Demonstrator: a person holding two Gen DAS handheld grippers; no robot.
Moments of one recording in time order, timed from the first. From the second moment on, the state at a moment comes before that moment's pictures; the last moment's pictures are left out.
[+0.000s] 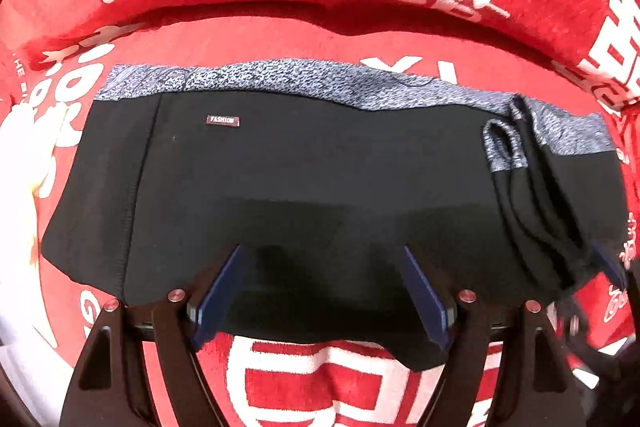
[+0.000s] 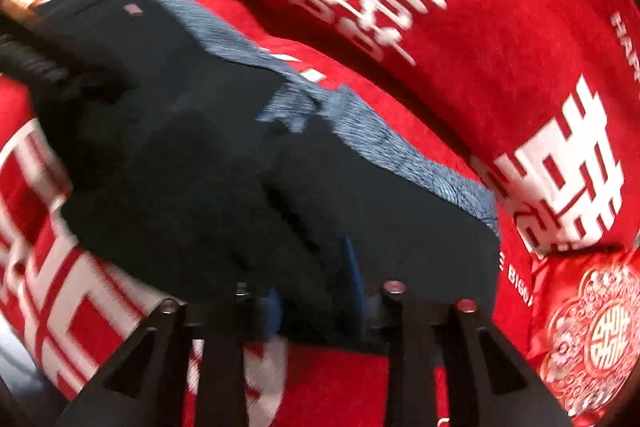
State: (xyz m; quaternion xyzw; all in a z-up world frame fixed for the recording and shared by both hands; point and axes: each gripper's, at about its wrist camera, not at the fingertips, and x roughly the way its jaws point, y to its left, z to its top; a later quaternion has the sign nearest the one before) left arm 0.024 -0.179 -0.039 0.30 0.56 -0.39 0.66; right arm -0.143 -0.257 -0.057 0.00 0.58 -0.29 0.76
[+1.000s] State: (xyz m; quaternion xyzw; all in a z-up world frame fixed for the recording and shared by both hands) left arm -0.037 -0.275 -0.061 0.32 0.53 -0.48 0.62; right arm -0.279 -0.366 -0.090 0.74 0.20 -0.16 0.62
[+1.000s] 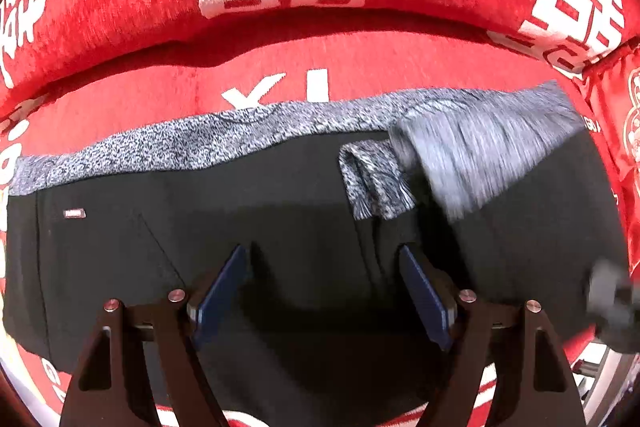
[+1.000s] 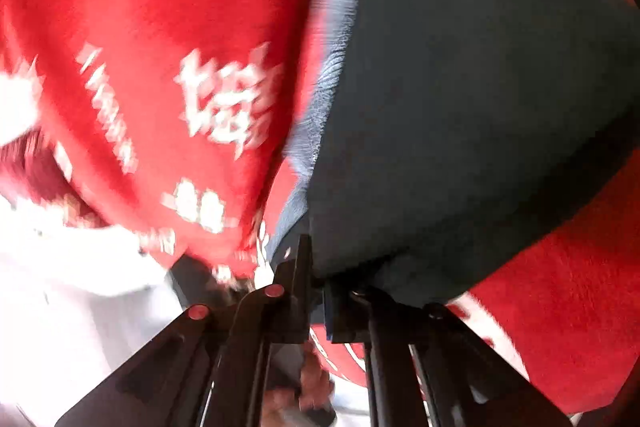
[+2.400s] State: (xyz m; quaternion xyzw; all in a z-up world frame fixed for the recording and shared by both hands) left arm -0.072 -0.294 -0.047 0.34 0.55 -0.41 0.64; right arm -0.287 -0.447 -0.049 0.43 0.50 -0.31 0.69
